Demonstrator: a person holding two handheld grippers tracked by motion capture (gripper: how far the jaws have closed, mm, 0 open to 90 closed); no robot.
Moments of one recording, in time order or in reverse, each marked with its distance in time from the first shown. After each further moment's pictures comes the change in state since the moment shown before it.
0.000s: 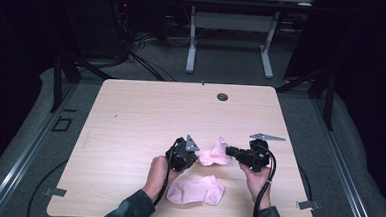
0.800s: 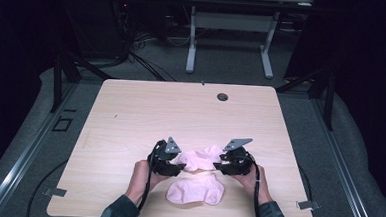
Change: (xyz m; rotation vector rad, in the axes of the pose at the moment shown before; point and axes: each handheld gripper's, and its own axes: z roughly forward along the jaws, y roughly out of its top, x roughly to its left) left arm 0.012 -0.029 -0.019 -0.008 -0.033 -0.048; right arm 0.016 -0.014 0.047 0.308 -0.056 -0.521
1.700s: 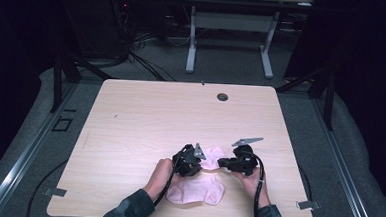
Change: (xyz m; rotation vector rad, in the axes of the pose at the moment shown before) left arm -0.025 0.028 0.053 0.126 -0.122 0.155; right arm -0.017 -0.015 -0.004 -0.052 0.102 0.306
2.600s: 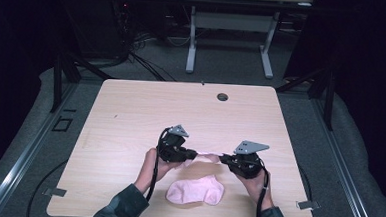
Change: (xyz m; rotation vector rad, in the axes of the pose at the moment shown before) left arm 0.034 -0.004 -0.063 -0.226 -0.145 -0.262; right arm 0.032 0.001 -0.033 -0.187 -0.094 -0.282
